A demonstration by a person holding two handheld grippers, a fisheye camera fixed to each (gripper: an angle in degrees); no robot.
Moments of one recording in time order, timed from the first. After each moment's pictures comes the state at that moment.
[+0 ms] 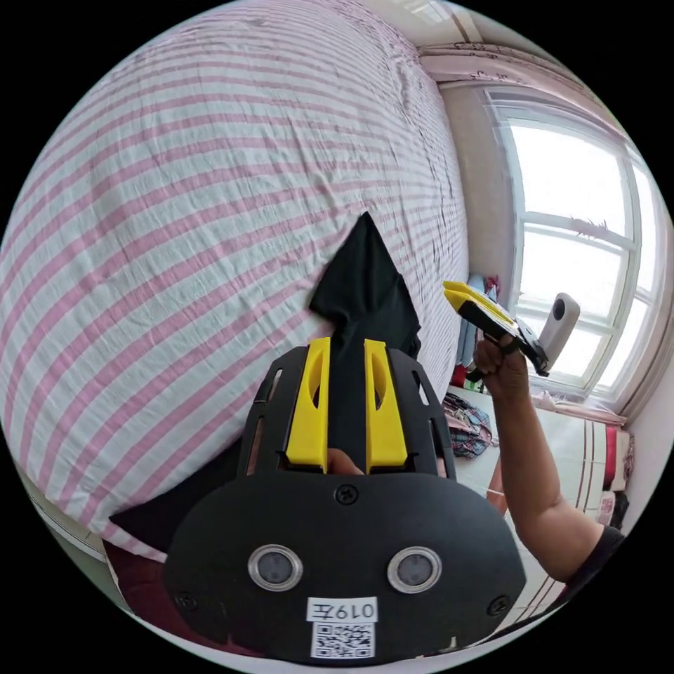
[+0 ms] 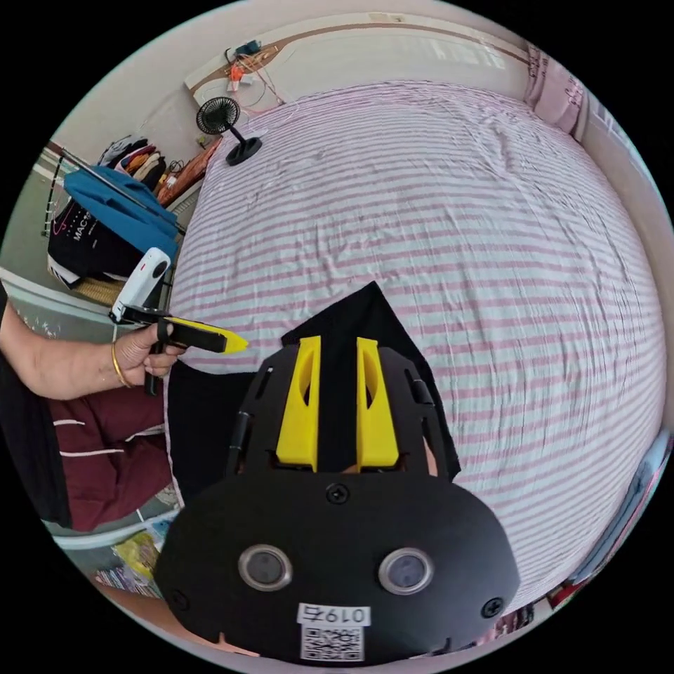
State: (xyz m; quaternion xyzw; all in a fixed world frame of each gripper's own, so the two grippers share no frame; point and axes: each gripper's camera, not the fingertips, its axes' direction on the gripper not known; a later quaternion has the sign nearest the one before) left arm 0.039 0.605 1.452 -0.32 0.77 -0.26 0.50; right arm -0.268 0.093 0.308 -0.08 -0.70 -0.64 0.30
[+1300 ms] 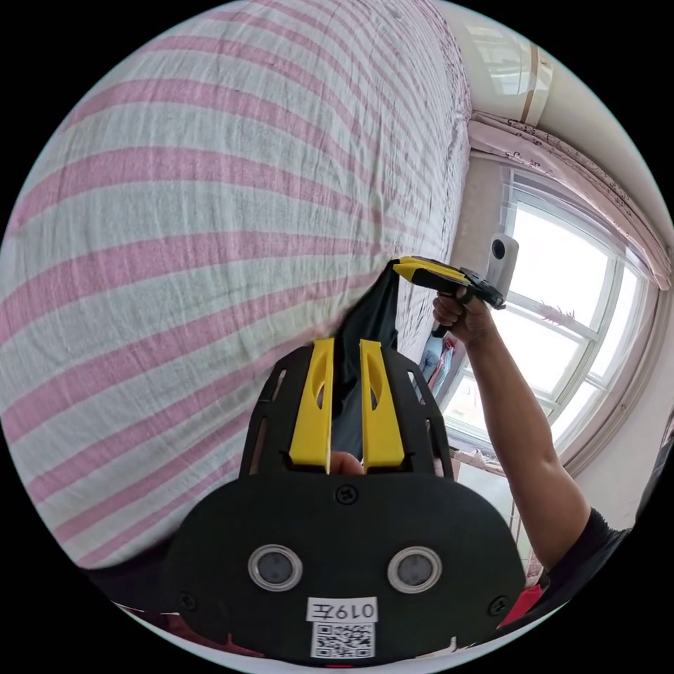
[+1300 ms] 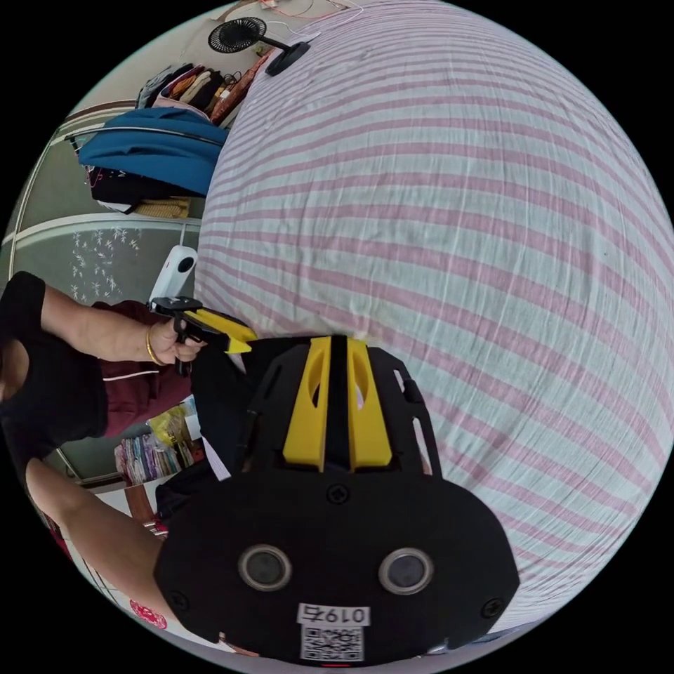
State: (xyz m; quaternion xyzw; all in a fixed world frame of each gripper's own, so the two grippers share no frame) left arm 0.080 0.471 1.582 -0.34 0.76 -0.40 0.37; right arm -0.646 -0.018 0.116 -0.16 -0.60 -0.78 0.04
